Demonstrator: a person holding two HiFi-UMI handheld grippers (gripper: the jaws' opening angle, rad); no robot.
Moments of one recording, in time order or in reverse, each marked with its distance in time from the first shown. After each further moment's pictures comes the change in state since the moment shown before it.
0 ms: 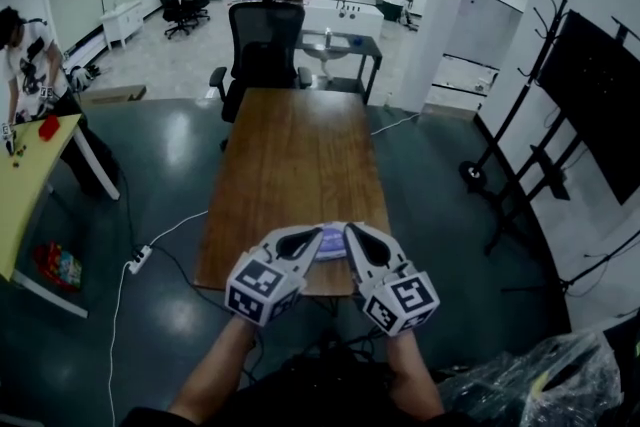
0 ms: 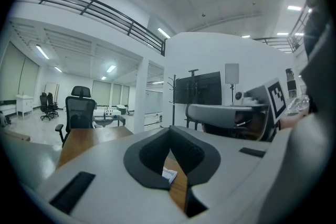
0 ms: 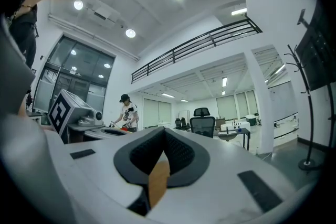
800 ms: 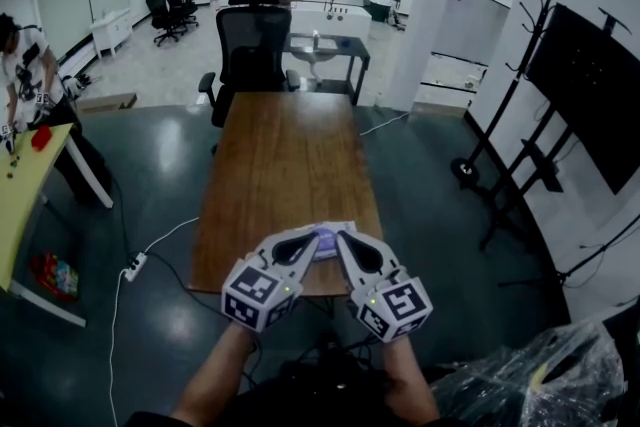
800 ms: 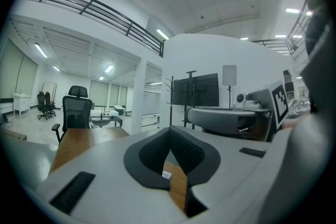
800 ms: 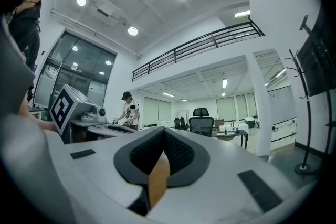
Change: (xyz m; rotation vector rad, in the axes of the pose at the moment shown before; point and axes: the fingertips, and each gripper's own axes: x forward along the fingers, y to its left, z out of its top) left arm 0.002 -0.017 0.002 -0.003 -0.016 -0.025; right arm -0.015 0.007 -0.003 -0.038 0.011 -0.009
